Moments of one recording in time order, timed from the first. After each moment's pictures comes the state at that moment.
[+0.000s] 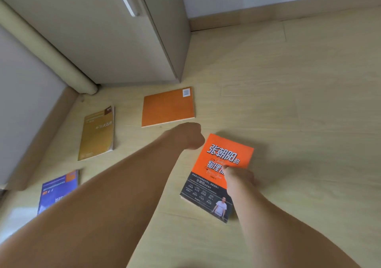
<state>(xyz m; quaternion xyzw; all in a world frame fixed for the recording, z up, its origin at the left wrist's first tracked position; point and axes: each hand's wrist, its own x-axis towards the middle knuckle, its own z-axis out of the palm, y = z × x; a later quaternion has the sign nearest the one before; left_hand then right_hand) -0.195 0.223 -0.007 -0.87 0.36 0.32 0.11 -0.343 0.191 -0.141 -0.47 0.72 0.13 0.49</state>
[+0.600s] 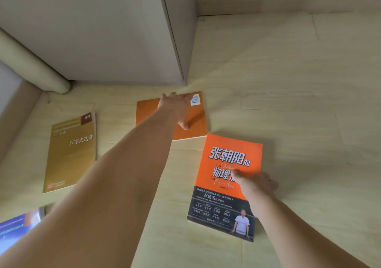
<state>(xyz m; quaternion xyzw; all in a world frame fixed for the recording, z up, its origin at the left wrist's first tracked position) 0.037 0.151 -0.109 -0.84 0.45 0.18 0.25 -0.243 0.150 -0.164 -0.52 0.72 0.10 0.45</state>
